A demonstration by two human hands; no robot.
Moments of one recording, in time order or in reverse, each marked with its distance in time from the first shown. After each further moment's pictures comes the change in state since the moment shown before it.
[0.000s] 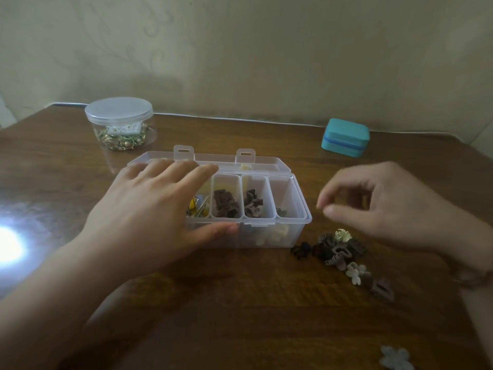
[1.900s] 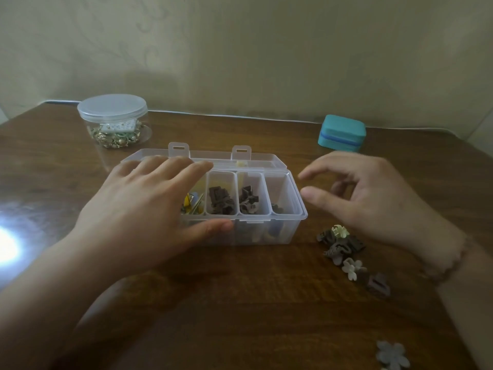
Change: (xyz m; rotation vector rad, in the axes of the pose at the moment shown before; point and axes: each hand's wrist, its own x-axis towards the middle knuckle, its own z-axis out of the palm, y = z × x) left_hand 0.000 -0.001 0.003 -0.002 0.052 0.016; right_hand 0.006 -0.003 0.015 -0.006 0.187 0.012
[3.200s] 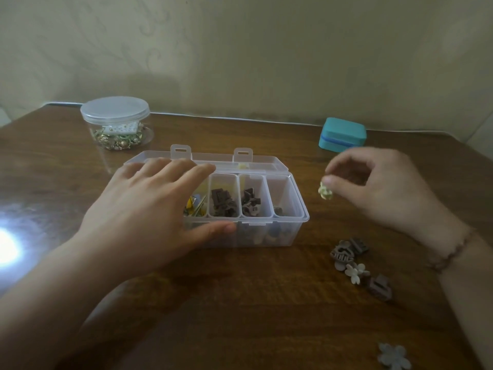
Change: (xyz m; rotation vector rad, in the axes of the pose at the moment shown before) left_hand 0.000 0.001 -0.003 -0.003 -0.028 -0.012; right_hand 0.004 0.021 -0.004 0.022 0.153 0.212
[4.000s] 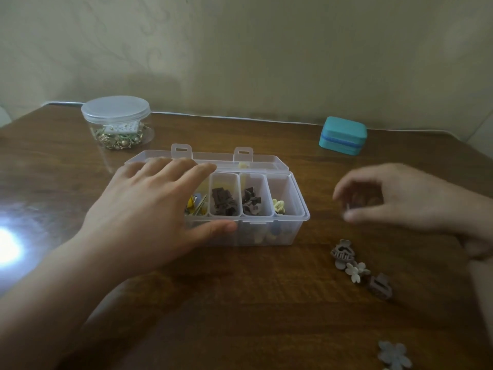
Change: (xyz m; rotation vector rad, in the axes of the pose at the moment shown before) left_hand 0.000 0.001 -0.002 -0.005 -0.026 -0.012; right_hand 0.005 0.026 -0.028 -0.074 -0.572 -0.061
